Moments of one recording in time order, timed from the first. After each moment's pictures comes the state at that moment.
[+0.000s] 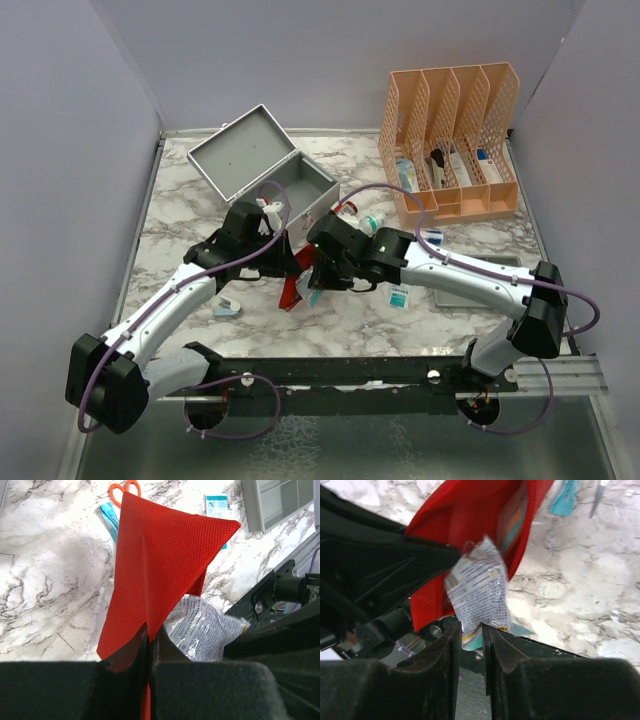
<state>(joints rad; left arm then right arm) -0.50 1.10 0.80 -0.48 0.45 -0.45 1.11 1.57 1.40 -0.81 0.17 1.08</state>
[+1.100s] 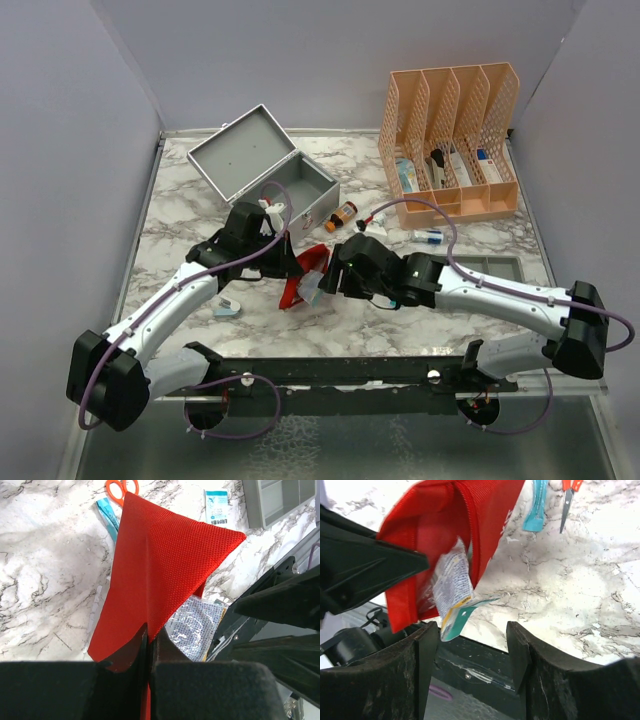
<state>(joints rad) -0.50 1.11 0.80 -0.48 0.45 -0.45 1.11 1.30 1.06 -0.55 0.26 1.08</state>
